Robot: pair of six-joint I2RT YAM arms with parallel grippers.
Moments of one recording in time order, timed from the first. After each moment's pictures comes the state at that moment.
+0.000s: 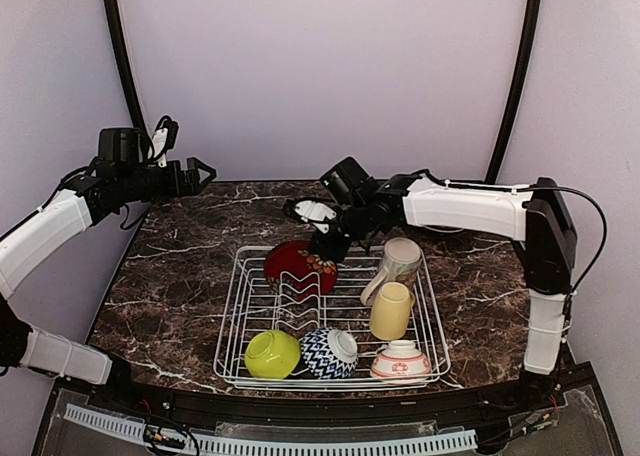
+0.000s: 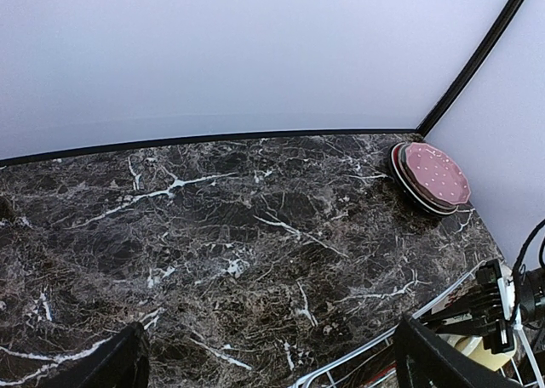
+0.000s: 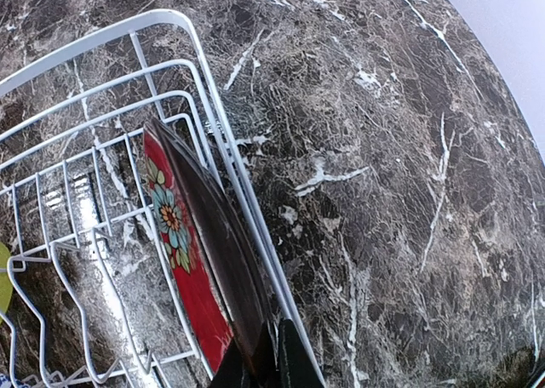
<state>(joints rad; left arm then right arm) -0.23 1.23 1.10 -0.32 0.27 -0.22 0.90 1.98 1.65 -0.55 -0.13 -0.29</state>
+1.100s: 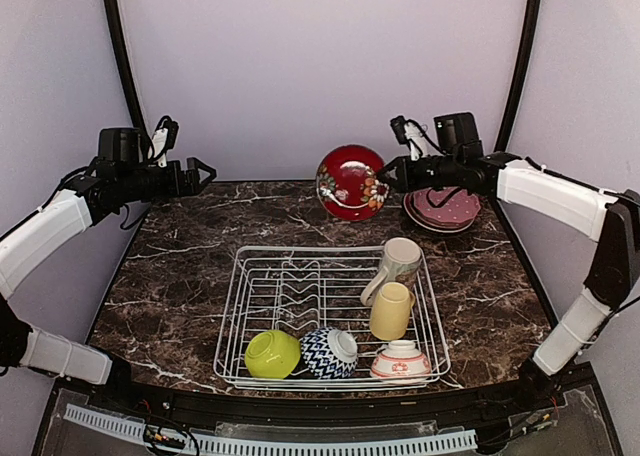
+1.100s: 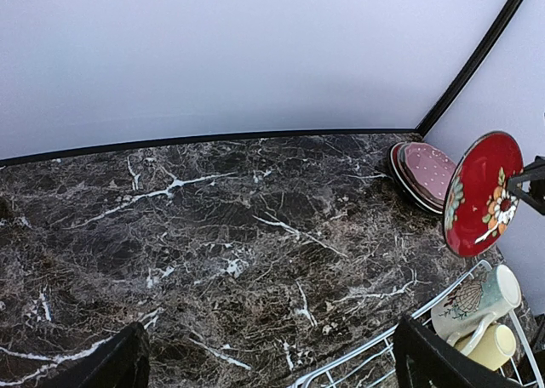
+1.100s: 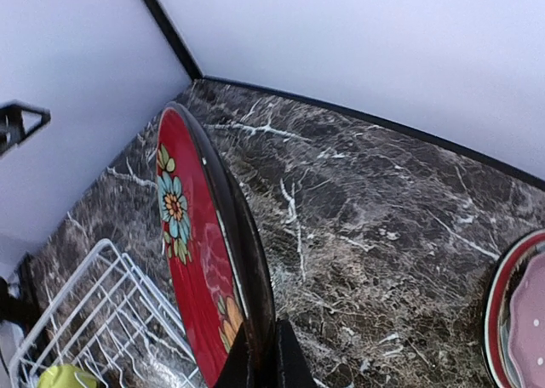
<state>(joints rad) -0.23 1.23 1.10 -0.32 0.28 -0.22 0.54 1.60 1.38 -0.27 -0.33 0.12</state>
